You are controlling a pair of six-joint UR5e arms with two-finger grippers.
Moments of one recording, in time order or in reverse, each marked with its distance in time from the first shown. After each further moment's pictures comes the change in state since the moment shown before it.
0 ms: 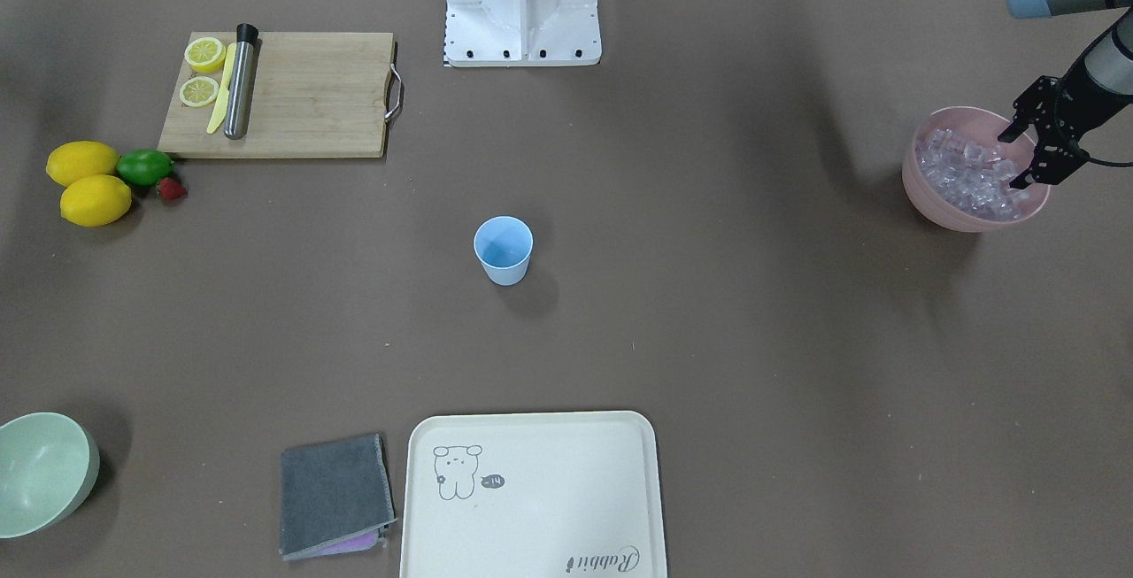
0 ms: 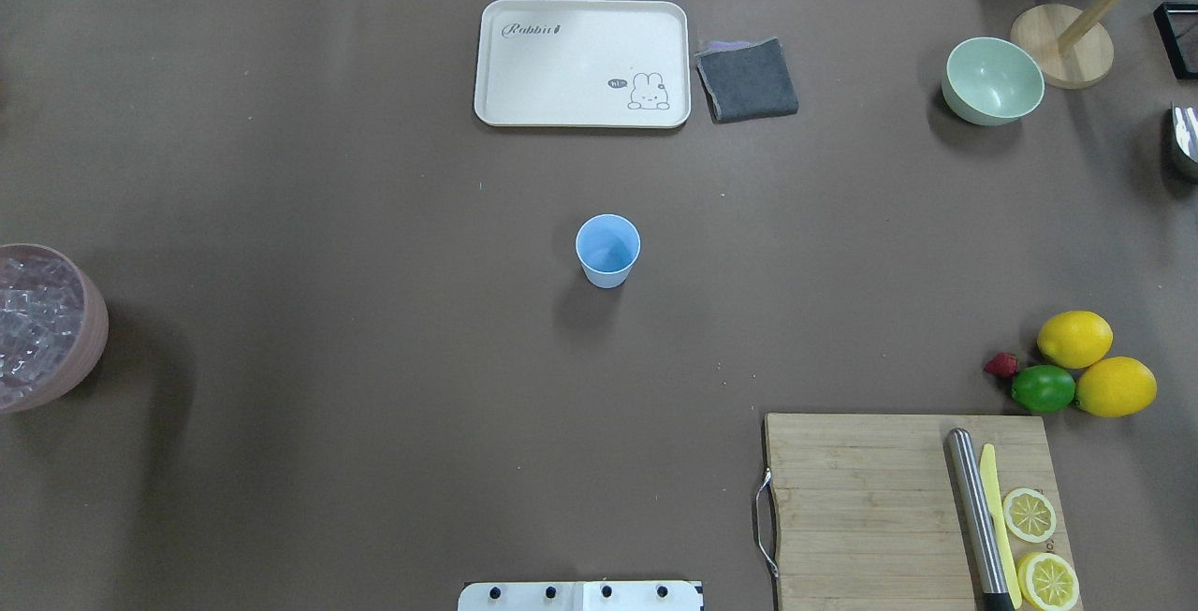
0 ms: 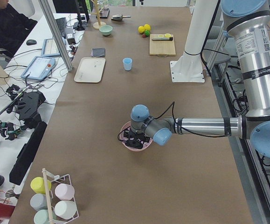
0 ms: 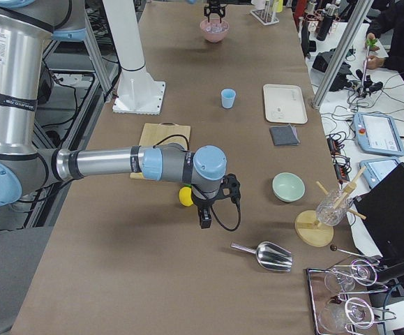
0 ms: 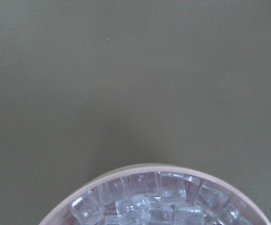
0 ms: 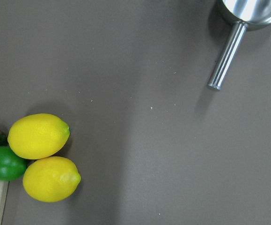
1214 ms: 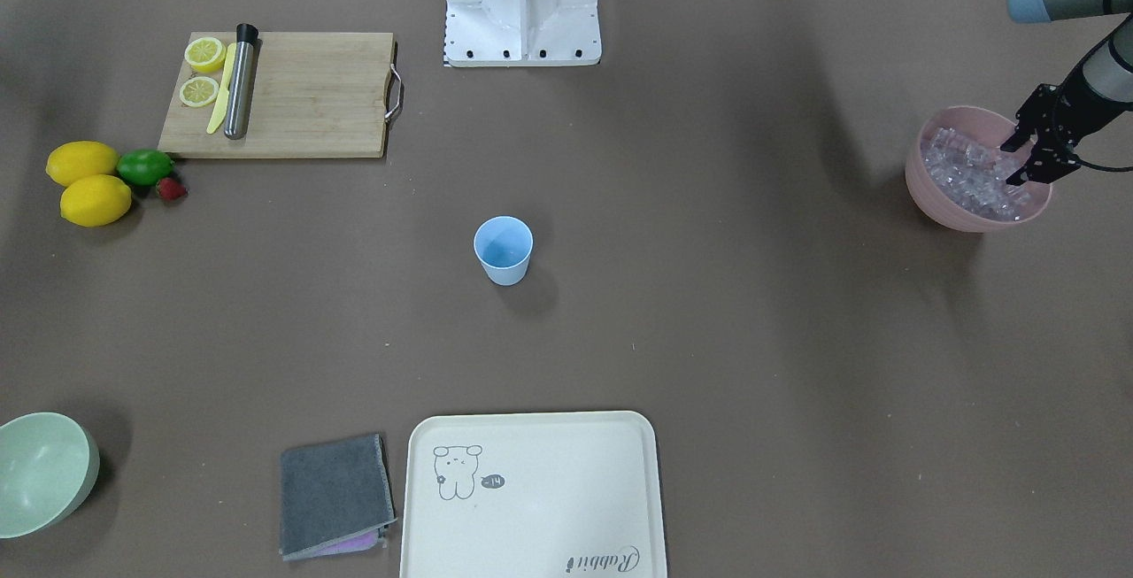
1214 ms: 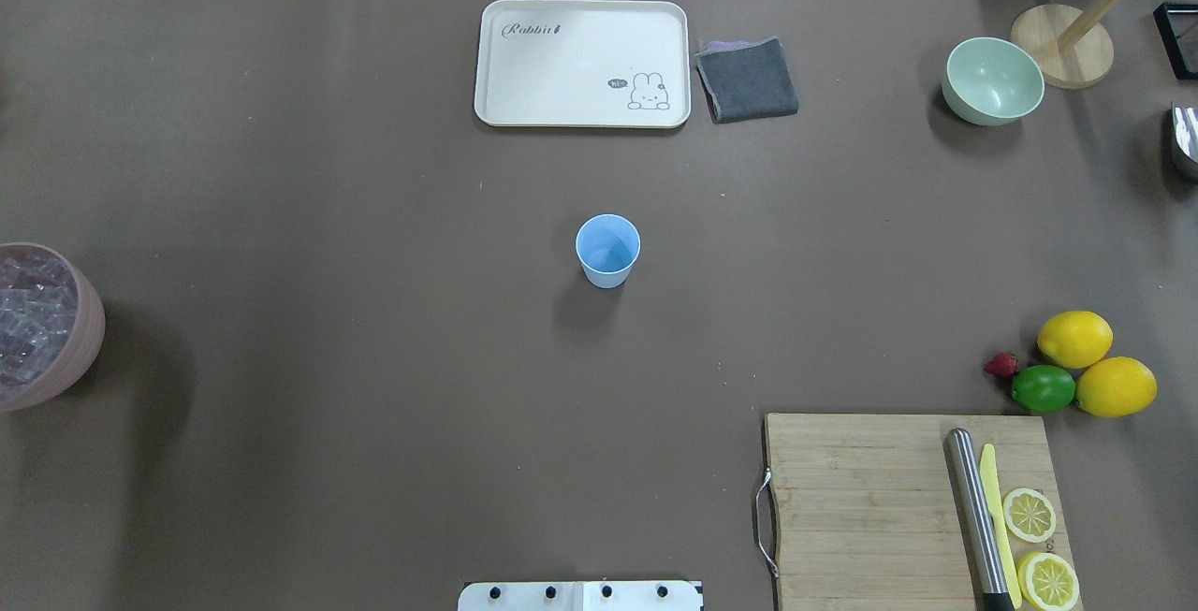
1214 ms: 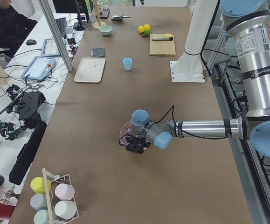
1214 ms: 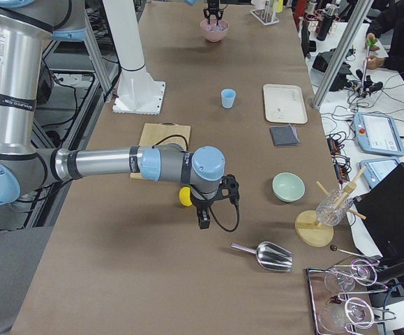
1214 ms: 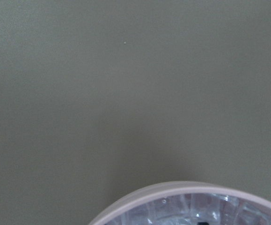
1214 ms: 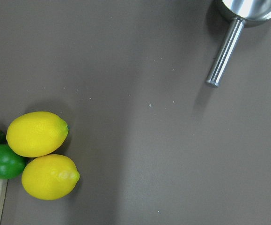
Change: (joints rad) left arm 0.005 0.000 0.044 0.000 0.006 0.056; right arm 0.005 -0.007 0.004 0.000 -0.001 0.000
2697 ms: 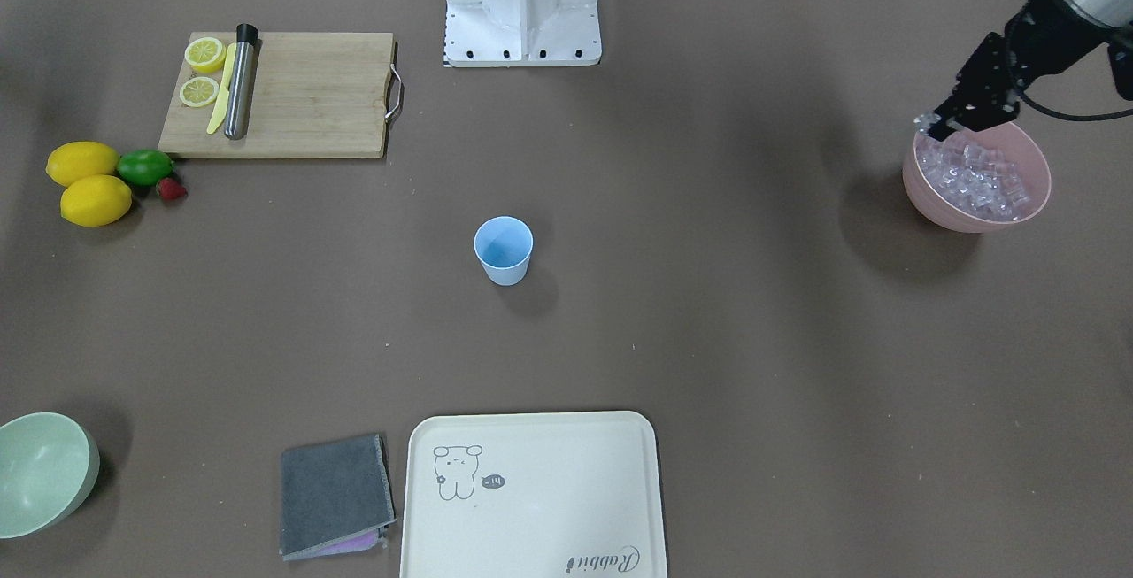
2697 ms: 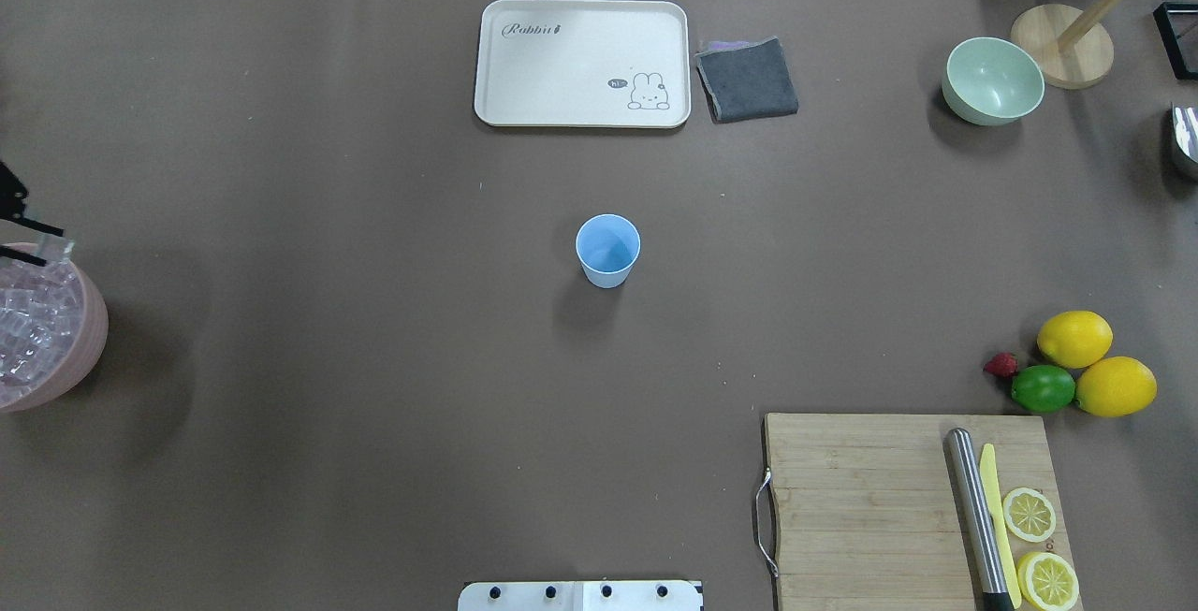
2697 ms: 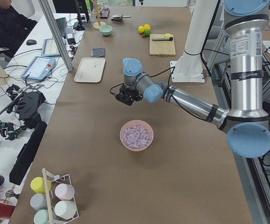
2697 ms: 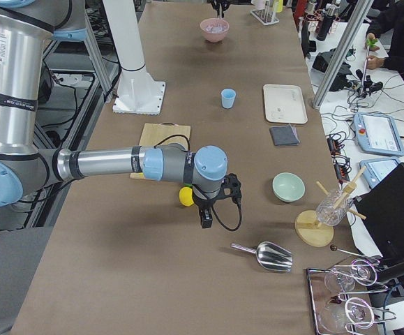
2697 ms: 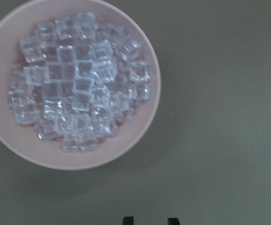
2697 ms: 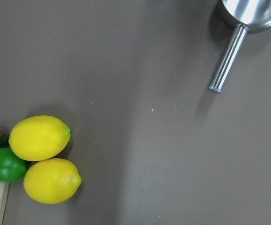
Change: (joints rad) left arm 0.014 -0.250 -0.402 0.351 -0.170 0.083; right arm -0.007 0.013 -0.007 0.005 0.004 -0.004
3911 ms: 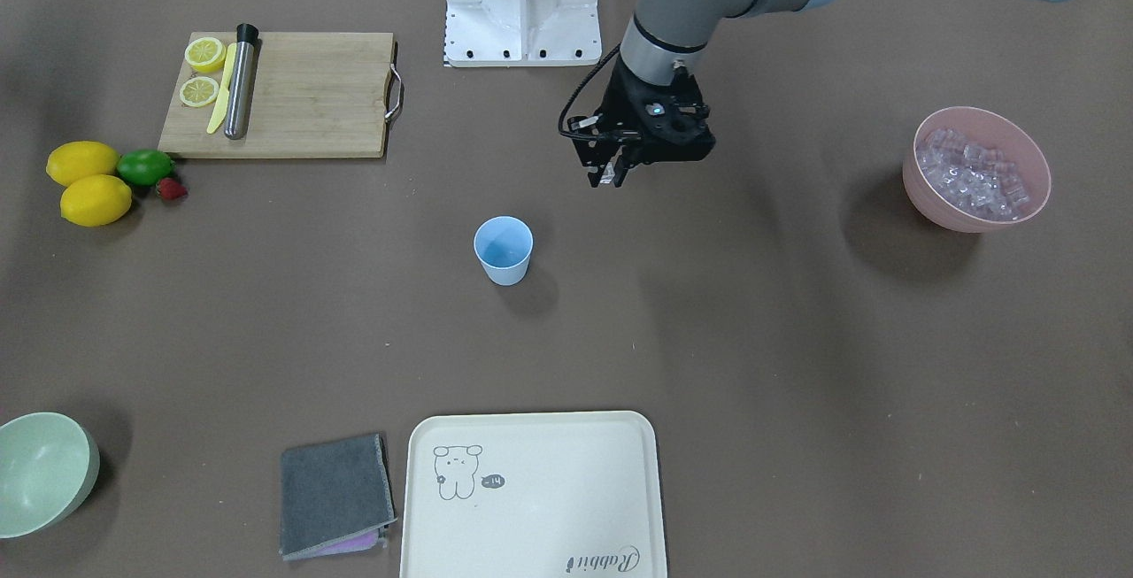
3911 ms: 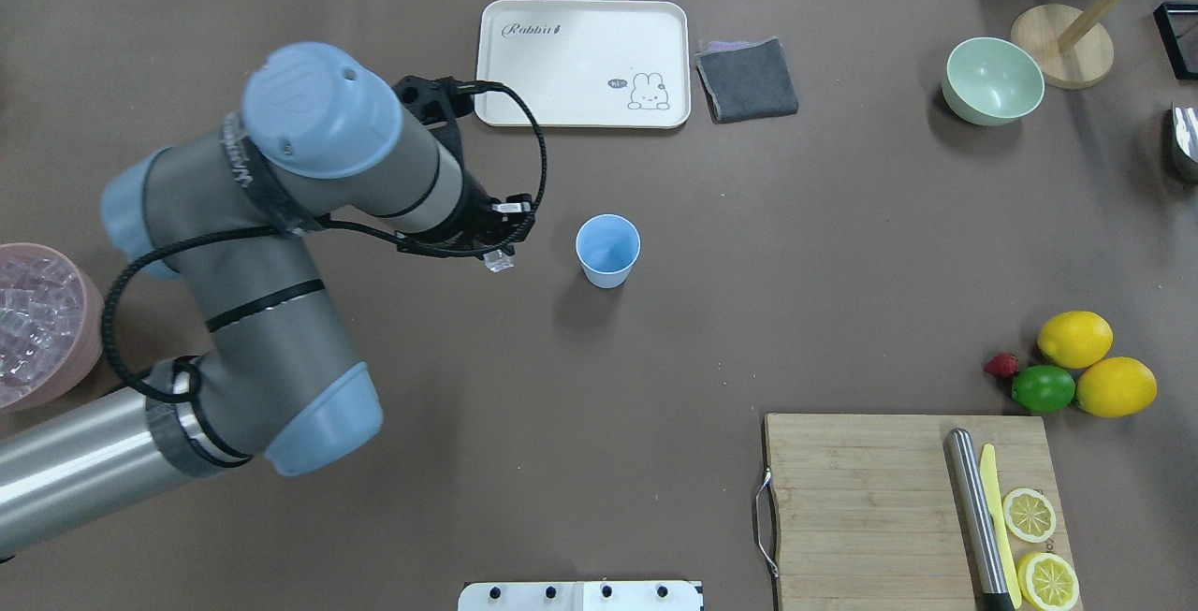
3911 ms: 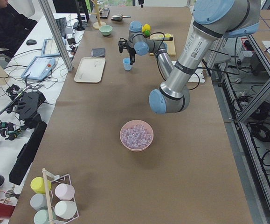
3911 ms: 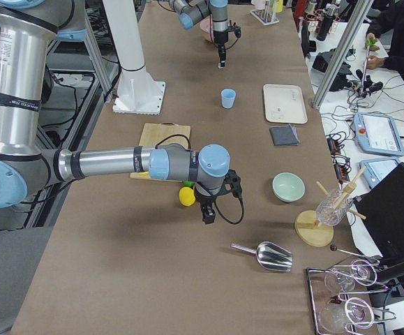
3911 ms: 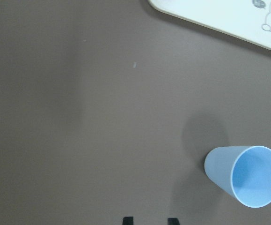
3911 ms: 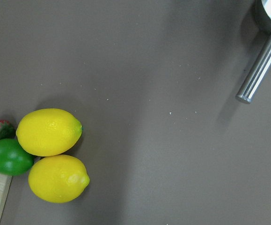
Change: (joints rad) left arm 0.495 -0.727 0.290 0.272 0.516 0.595; right arm -0.067 -0.001 -0.009 0.041 0.002 -0.021
